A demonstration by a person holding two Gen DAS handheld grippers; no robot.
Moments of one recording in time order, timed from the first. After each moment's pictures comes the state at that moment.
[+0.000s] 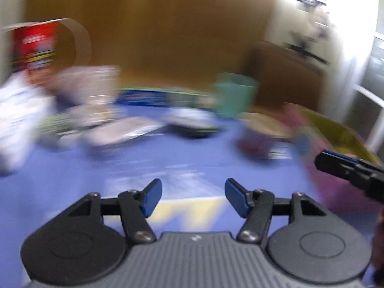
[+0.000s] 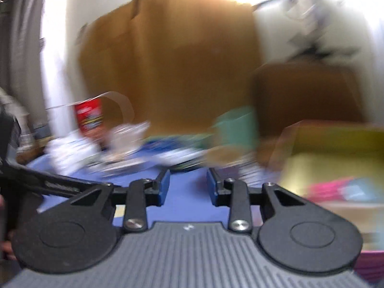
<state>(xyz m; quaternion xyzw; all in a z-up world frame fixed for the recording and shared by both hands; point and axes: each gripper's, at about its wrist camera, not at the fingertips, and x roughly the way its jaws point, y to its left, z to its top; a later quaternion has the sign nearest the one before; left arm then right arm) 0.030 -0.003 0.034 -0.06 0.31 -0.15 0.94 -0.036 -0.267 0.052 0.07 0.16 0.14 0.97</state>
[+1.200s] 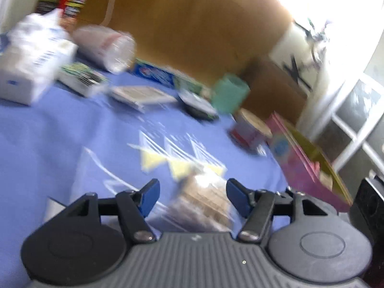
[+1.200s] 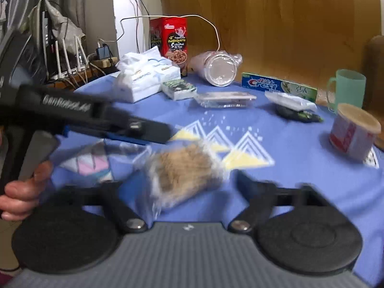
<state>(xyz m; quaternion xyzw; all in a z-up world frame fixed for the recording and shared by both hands) 0.006 0.044 0.010 -0.17 0.34 -0.25 0.89 -0.047 -0.127 -0.011 -0.05 0.27 0.26 0.92</state>
